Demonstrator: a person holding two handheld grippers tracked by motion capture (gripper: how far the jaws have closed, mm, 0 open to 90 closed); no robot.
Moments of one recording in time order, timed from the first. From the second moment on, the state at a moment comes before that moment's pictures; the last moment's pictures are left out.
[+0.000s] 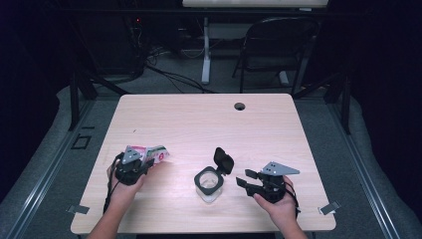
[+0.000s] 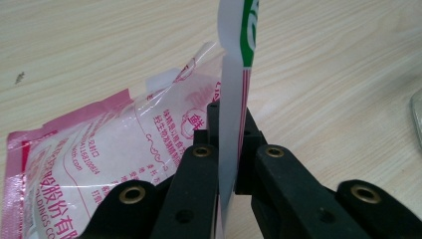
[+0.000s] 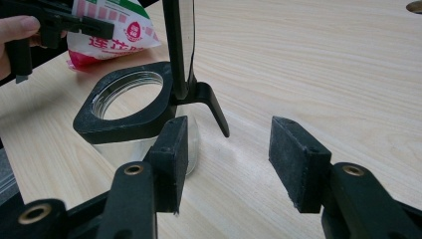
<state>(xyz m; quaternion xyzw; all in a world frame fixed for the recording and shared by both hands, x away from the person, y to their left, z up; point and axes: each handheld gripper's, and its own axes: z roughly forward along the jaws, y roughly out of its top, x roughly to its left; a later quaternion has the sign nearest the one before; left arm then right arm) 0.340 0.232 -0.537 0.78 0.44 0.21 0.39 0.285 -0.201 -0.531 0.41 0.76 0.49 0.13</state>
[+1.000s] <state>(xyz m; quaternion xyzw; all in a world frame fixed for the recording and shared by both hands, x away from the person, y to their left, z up) 0.330 0.261 -0.507 0.76 0.44 0.24 0.41 0.288 -0.201 -0.530 0.41 0.76 0.50 0.13</state>
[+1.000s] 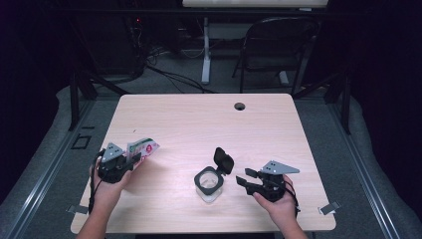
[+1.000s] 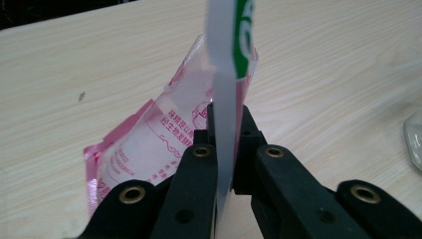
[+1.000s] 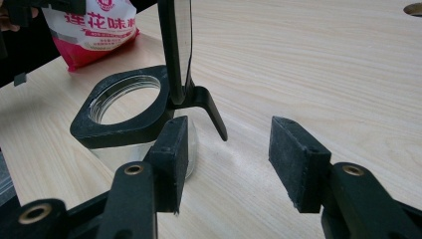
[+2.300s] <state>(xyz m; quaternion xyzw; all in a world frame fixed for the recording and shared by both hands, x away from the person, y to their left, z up) 0.330 0.292 -0.438 0.75 0.44 0.27 0.42 0.288 -0.202 -0.530 0.41 0.75 0.50 0.13</state>
